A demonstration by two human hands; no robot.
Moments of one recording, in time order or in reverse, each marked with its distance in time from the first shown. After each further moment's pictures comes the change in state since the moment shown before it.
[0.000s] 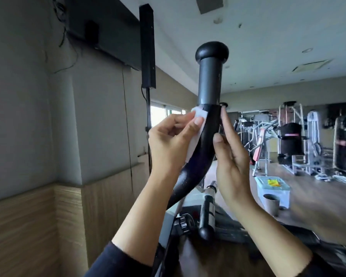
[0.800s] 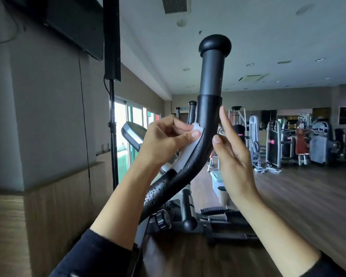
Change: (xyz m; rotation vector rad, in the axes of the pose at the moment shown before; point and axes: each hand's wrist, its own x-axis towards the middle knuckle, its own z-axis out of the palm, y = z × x) left_hand 0.013 -0.016 -0.037 -0.093 -0.448 -0.158; right_hand -0.016 -0.013 -0.002 -0.225 -0.020 0.058
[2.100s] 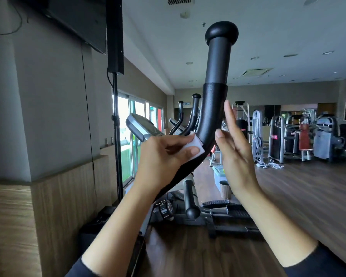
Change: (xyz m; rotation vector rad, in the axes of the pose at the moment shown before) left_hand -0.055 -0.007 -0.006 0.456 0.149 0.016; right_hand -0.012 0.001 0.004 -0.025 -0.022 0.009
